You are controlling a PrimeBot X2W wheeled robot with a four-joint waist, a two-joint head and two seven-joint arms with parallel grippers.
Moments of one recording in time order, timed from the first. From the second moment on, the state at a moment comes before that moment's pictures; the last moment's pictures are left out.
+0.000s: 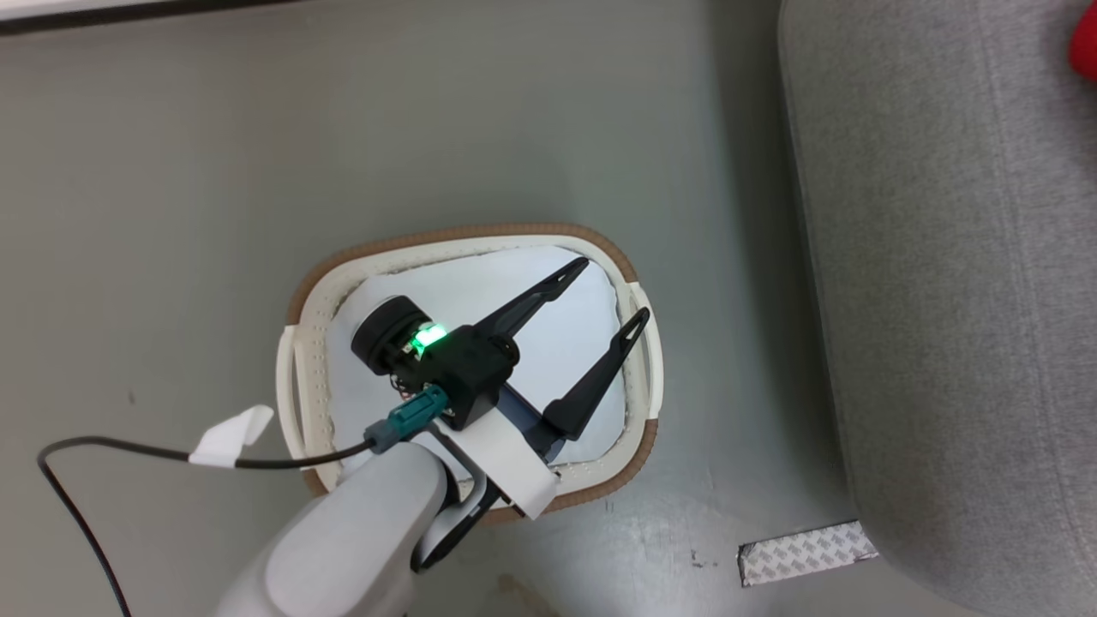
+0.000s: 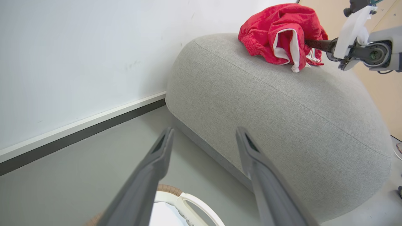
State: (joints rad) left arm -0.67 0.25 -0.75 0.23 -0.34 -0.11 -0.24; right arm -0.90 -0.51 -0.05 0.97 0.45 0.13 -0.20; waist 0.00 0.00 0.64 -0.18
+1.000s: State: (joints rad) left arm -0.40 0.21 -0.45 0.28 -0.42 0.01 -0.26; right arm -0.64 -0.59 0.28 0.41 0.64 0.13 -0.17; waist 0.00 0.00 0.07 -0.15
